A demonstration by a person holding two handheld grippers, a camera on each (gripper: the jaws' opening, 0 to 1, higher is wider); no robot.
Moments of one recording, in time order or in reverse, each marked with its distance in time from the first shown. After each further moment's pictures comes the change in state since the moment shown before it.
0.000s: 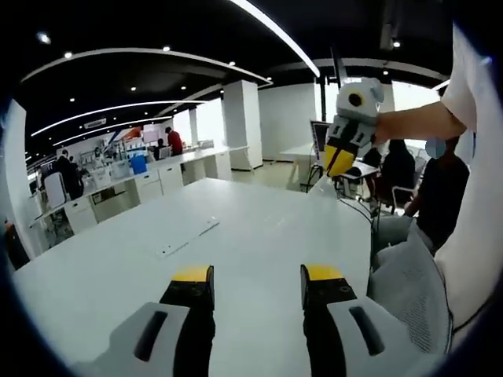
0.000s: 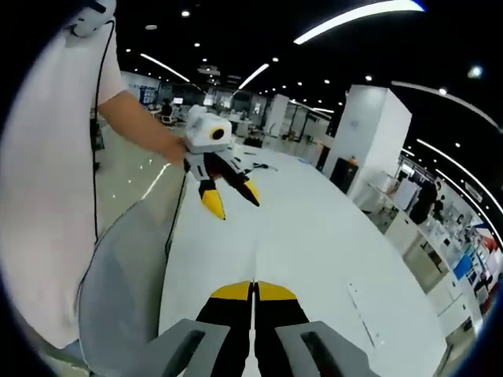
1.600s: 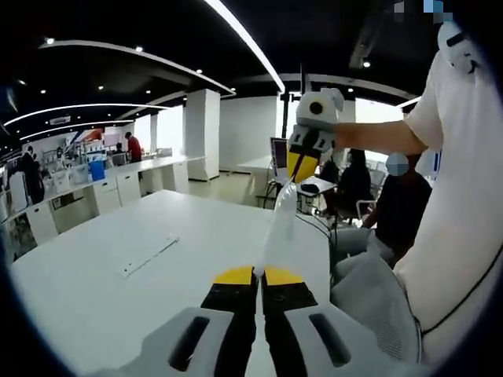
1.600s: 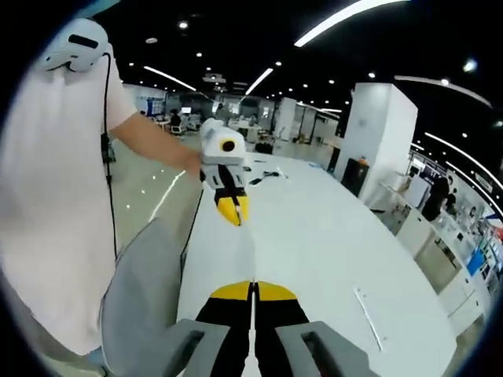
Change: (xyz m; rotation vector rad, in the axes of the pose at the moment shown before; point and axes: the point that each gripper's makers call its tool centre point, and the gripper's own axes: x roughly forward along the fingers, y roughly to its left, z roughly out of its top) left arm -0.006 -0.032 0.036 -0.011 -0.048 -0.255; right arm -0.016 -0.006 0.023 0.046 -0.014 0.076
